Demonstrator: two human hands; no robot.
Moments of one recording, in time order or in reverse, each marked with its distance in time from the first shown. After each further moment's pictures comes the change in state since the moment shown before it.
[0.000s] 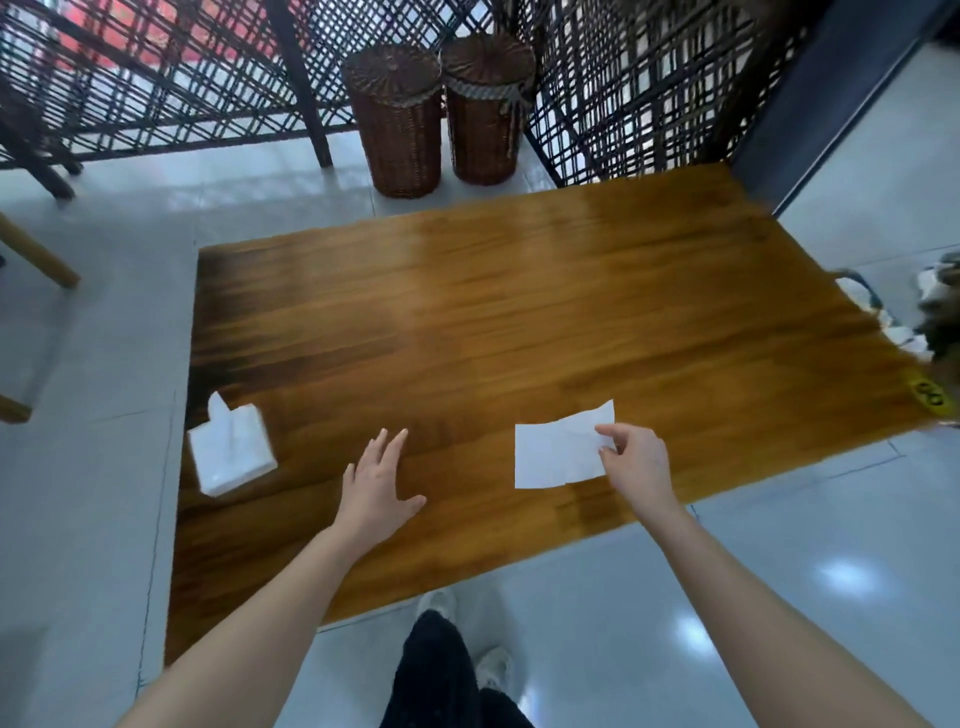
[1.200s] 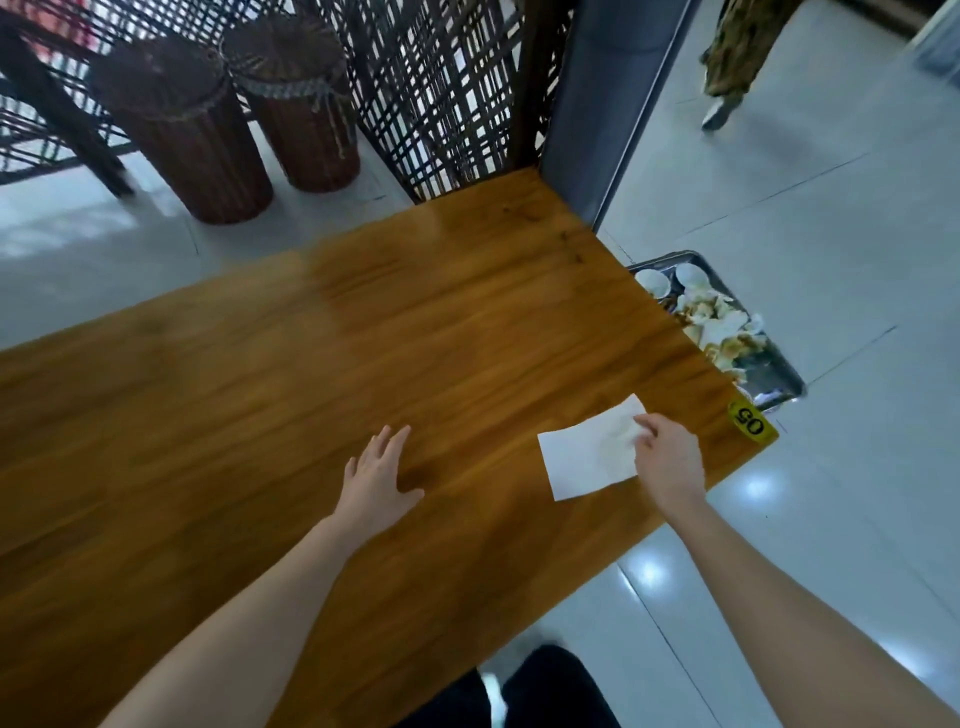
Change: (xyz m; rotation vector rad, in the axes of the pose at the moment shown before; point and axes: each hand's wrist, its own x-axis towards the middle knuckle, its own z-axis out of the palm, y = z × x) left_hand 0.200 0.297 0.085 0.063 -0.268 0.229; right_hand 0.207 0.209 -0.193 -0.086 0.276 0.294
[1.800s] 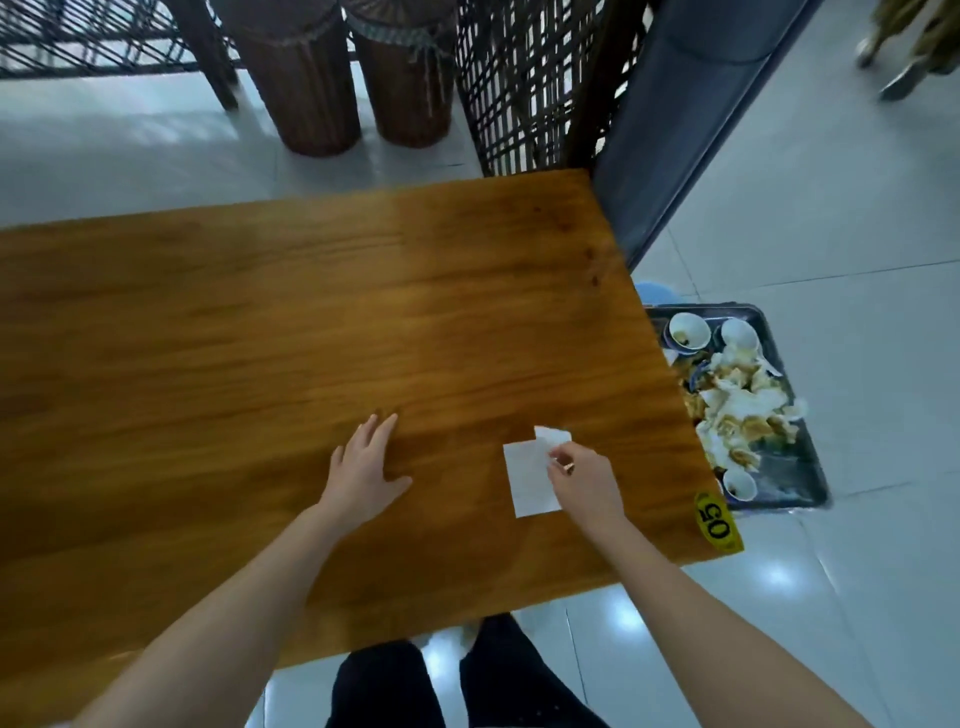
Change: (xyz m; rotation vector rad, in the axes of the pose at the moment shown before) left_hand 0.022 0.110 0.057 -0.072 0.114 -0.330; right_hand 0.086 0.019 0.018 -0.040 -0.459 -0.343
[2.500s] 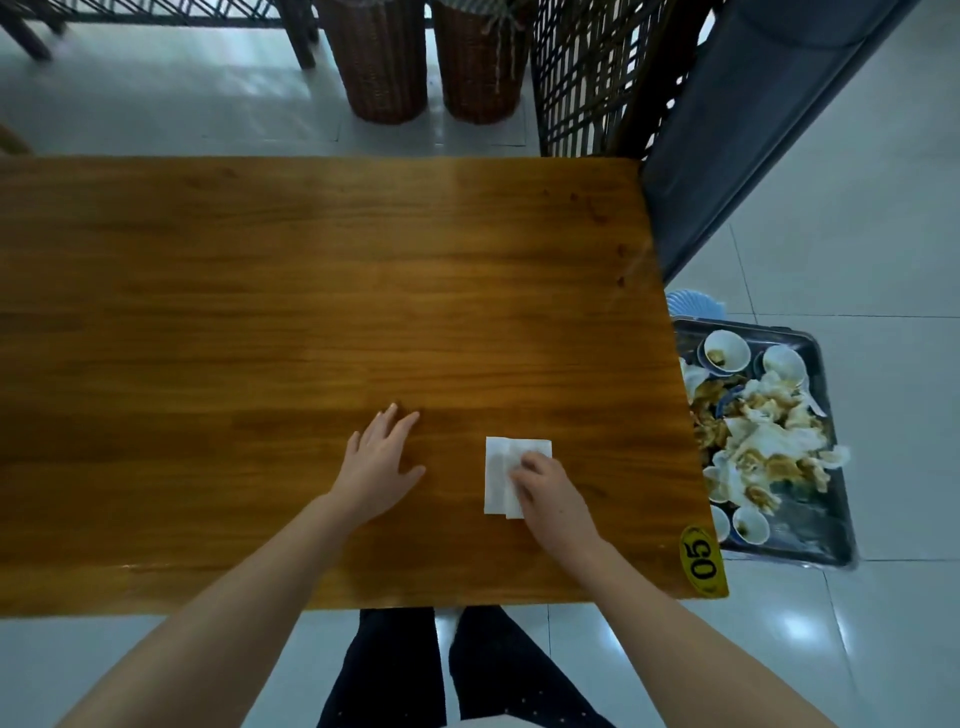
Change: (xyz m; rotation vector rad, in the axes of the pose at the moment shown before) left_hand -0.016 0.056 0.037 0.018 0.071 -0.090; right_hand 0.015 0.044 0.012 -0.207 -0.252 -0.569
